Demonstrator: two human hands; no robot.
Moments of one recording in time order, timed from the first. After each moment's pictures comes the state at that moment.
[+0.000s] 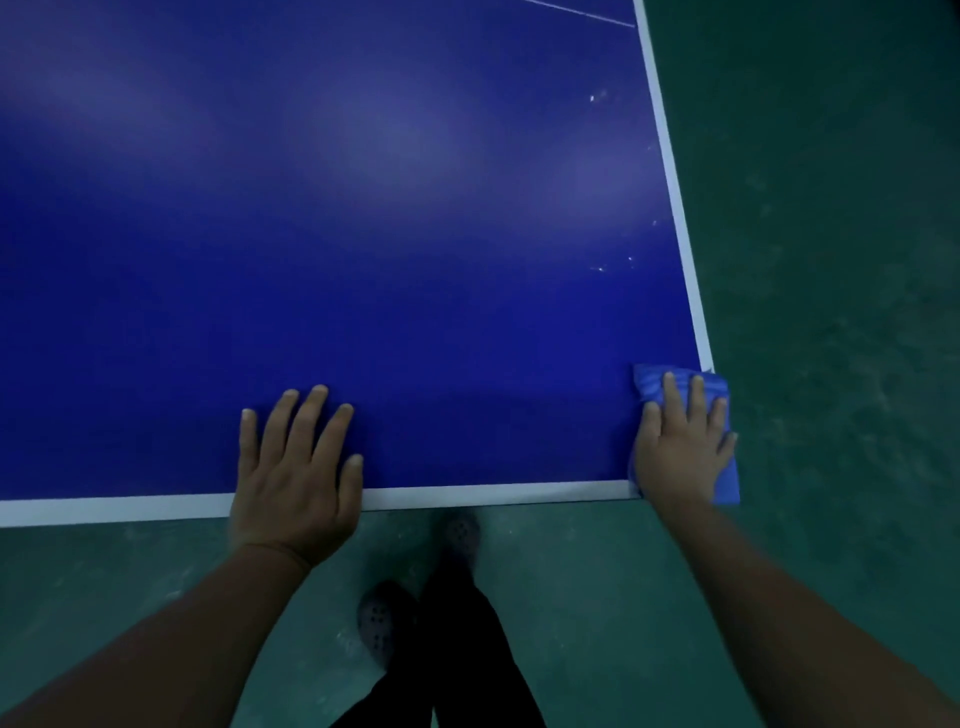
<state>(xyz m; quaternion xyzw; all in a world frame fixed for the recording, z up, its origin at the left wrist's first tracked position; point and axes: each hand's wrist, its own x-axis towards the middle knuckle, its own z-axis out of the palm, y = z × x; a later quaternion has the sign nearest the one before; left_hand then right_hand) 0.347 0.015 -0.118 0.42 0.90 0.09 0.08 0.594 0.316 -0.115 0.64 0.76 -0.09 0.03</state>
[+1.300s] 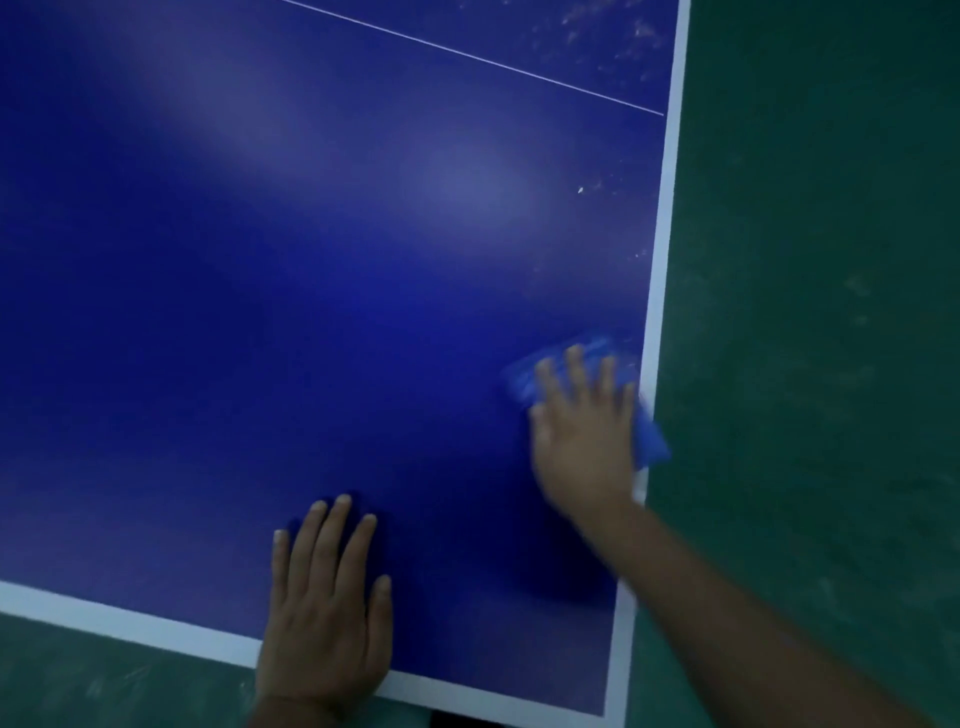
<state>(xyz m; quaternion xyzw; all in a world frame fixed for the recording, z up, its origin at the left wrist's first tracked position) 0.490 0.203 -0.124 0.28 0.94 0.18 0.06 0.492 0.494 -0.124 0.29 0.96 -0.05 0.03</state>
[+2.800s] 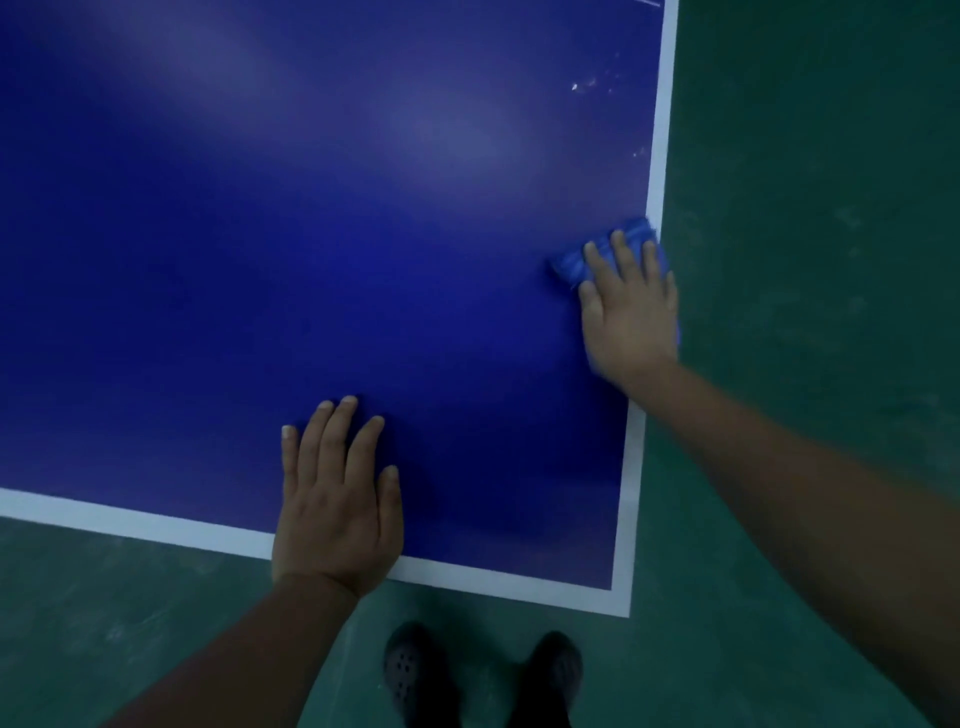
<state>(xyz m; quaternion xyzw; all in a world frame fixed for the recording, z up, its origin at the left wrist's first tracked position) 0.493 0.206 -0.116 0.28 0.94 0.19 0.07 0.501 0.542 -0.124 0.31 0.95 -0.09 0.02</state>
